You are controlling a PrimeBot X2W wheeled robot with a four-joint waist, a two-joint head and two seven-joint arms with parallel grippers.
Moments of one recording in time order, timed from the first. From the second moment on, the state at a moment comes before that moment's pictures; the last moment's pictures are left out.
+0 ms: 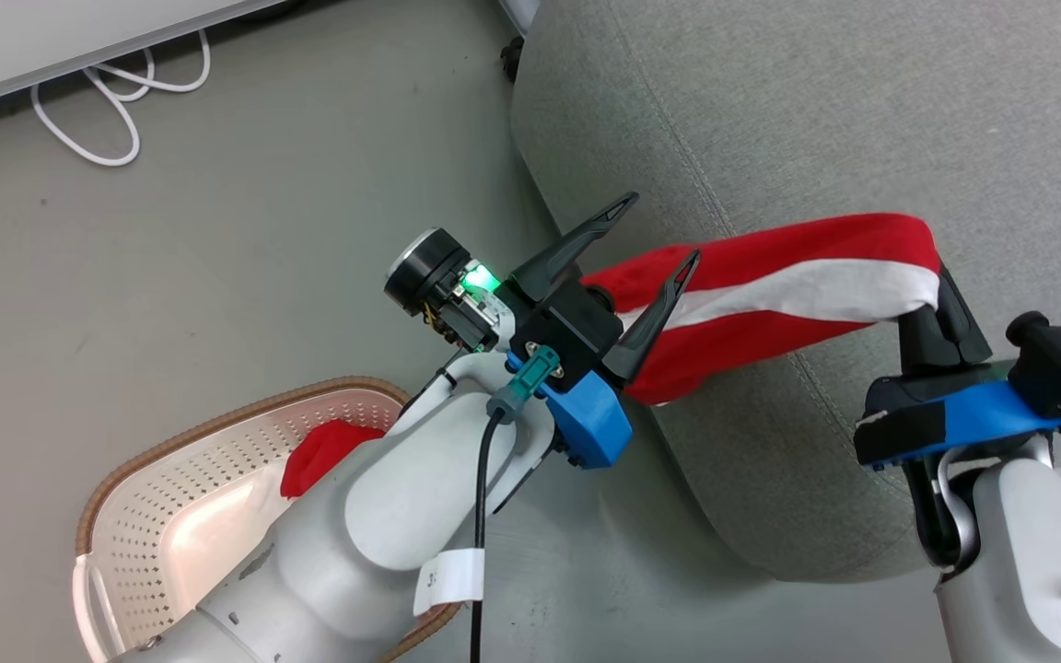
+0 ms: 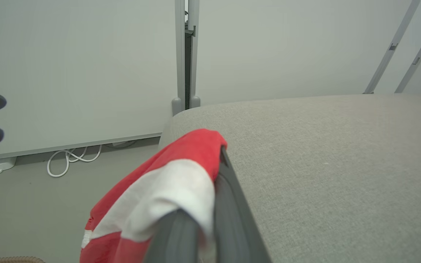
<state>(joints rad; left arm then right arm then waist) -0.82 0.07 -0.92 0.58 -0.34 -0.03 -0.25 -0.41 -0.08 -0.04 0.30 0.12 0.13 -0.26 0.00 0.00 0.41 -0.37</state>
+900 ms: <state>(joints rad) -0.84 0.08 -0.95 0.56 -0.34 -0.01 -0.26 -0.50 -0.12 -0.05 0.22 0.13 0.13 -0.26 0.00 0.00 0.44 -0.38</state>
